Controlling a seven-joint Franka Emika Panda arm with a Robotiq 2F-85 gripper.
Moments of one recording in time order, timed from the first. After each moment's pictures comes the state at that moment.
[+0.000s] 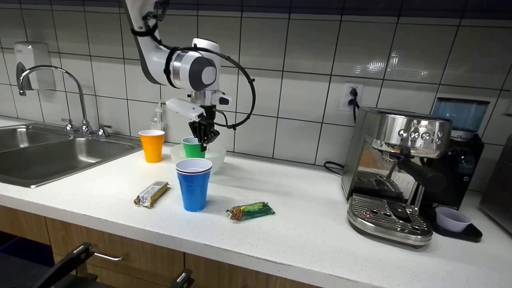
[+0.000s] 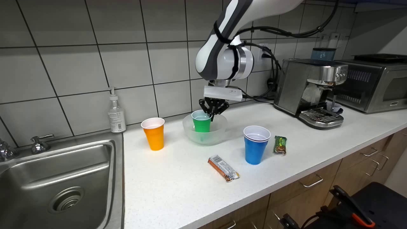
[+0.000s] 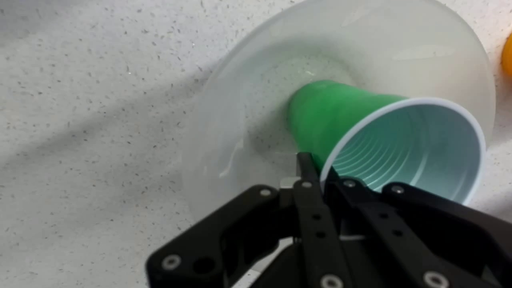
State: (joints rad) arm 0.08 0.48 0.00 -2.01 0.16 2.67 0.26
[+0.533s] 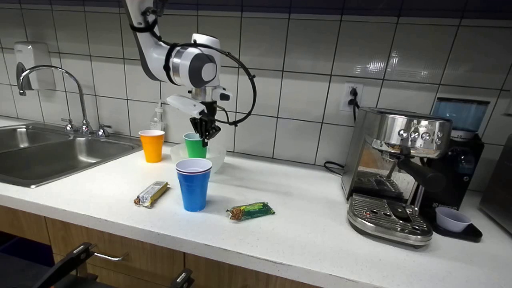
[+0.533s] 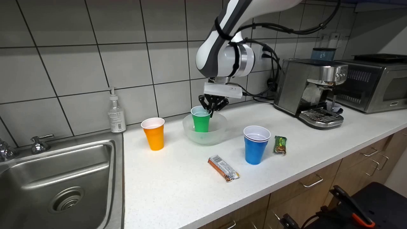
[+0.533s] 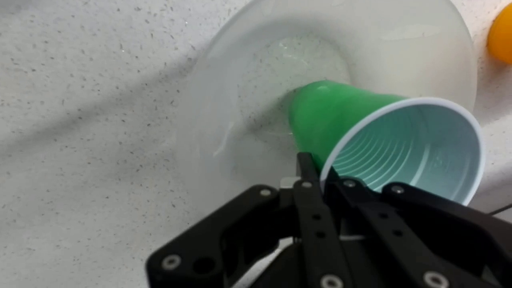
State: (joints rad) arm 0.07 0.45 0.01 -2.02 0.17 2.71 0.24
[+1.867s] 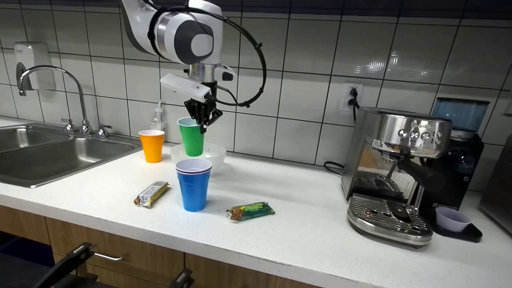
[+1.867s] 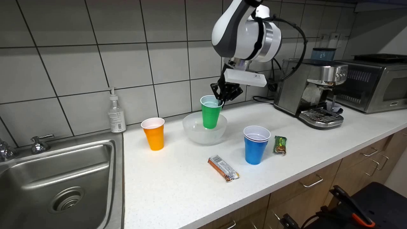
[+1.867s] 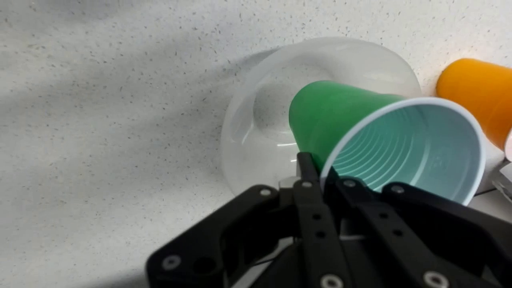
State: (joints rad) arm 0.00 0.17 0.05 -2.28 0.30 2.75 -0.06
